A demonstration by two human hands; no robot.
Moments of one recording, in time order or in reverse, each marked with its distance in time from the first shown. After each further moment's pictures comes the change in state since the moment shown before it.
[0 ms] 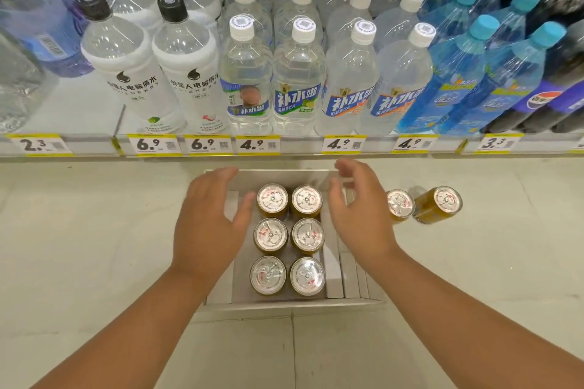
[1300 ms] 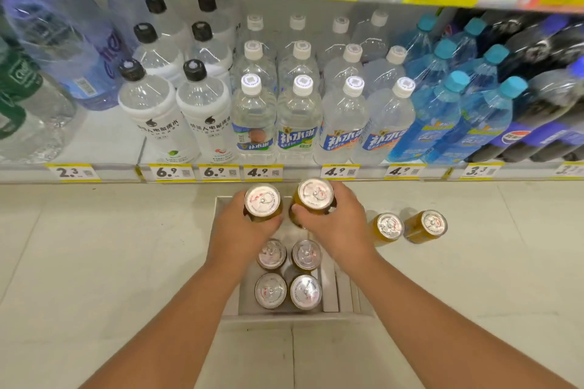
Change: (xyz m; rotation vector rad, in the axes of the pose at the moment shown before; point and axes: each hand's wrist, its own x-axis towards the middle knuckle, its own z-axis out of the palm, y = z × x) left_hand 0.028 0.046 -0.009 -0.322 -0.206 -0.451; right_hand 0.015 -0.053 -0.008 0.115 -0.140 0.194
